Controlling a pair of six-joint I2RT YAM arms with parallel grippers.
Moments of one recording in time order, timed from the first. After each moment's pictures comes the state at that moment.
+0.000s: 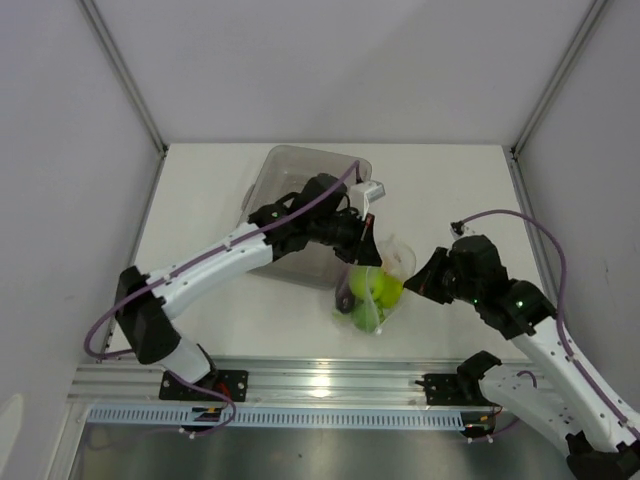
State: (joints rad) left arm -0.88 1.52 1.46 -0.50 0.48 -0.42; right arm 0.56 0.73 0.90 -0.81 -0.07 0.85
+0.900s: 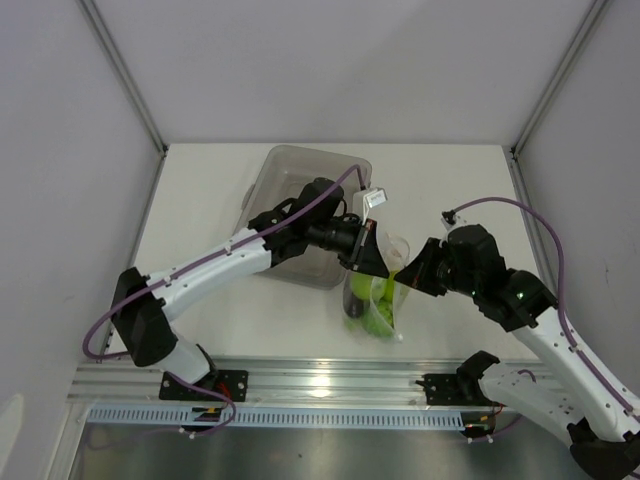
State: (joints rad) left arm -0.88 1.53 1.37 -0.37 0.68 -0.52; right arm 0.62 0.81 0.99 -0.82 -0.09 0.87
